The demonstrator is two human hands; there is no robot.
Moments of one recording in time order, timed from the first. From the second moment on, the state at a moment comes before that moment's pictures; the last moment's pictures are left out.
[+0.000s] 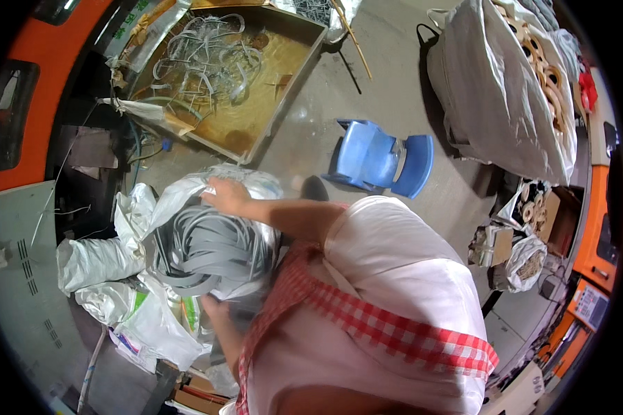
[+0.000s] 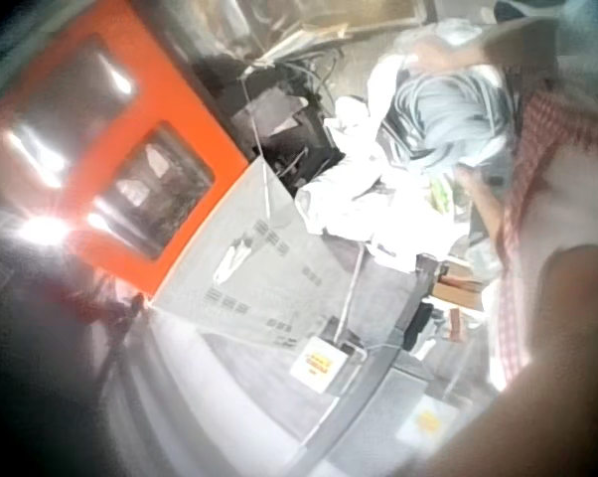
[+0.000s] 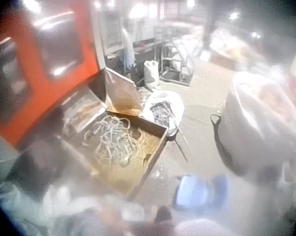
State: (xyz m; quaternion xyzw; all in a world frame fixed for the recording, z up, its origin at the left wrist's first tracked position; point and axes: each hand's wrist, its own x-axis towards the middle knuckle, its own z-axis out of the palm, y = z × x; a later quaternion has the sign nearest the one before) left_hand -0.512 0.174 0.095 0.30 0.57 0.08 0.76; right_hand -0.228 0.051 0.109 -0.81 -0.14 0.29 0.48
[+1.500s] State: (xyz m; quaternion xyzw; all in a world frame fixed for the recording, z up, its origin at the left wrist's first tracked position) left_hand -0.608 -0.105 0.111 0.26 0.64 0.31 0.65; right_hand -0.401 -0.244 0.052 -0.81 -0.08 0.29 0.50
